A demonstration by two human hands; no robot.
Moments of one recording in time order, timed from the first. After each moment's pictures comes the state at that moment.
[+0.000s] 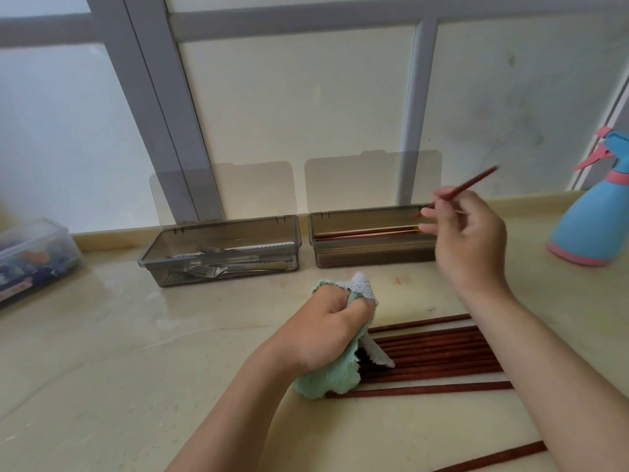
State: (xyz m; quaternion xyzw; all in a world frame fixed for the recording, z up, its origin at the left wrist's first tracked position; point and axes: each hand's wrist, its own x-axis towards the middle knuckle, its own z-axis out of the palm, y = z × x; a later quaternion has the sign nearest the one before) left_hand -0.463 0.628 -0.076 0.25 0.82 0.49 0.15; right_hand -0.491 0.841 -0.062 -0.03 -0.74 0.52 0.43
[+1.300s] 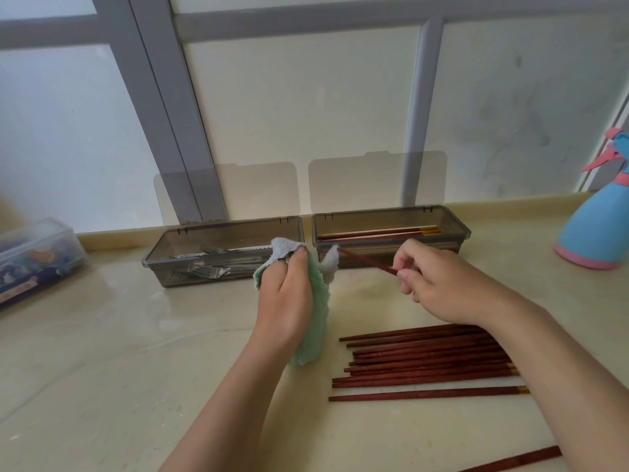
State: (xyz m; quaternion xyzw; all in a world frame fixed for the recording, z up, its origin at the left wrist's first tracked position) left_hand -0.480 0.618 -0.074 0.02 0.73 0.67 -0.07; right_hand -0.465 0.830 -0.054 0.06 -0.96 0.28 0.01
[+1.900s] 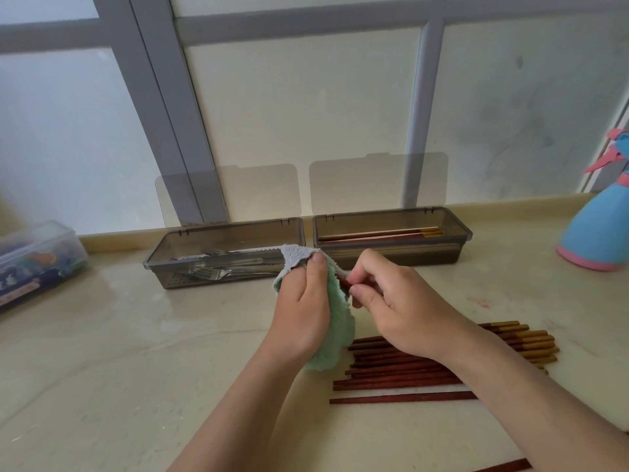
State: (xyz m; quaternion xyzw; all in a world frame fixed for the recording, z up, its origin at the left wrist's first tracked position) left_hand -0.468 0.628 -0.073 0.12 0.76 0.64 -0.07; right_hand -0.451 0.783 -0.071 0.22 -0.88 0.40 0.12
